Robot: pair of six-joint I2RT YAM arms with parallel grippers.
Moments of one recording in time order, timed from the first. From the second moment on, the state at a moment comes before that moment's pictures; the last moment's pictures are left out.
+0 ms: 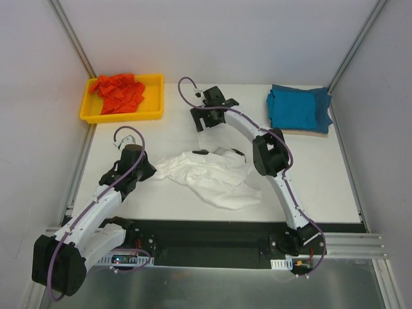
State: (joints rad) left arm -0.31 0.90 0.54 -0.42 -0.16 -0.75; right arm 0.59 2.50 2.23 -0.64 -0.05 0.07
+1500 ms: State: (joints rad) left arm -0.31 0.81 0.60 -0.42 -0.21 -0.71; right arm 0.56 2.35 2.04 -0.53 -0.07 0.08
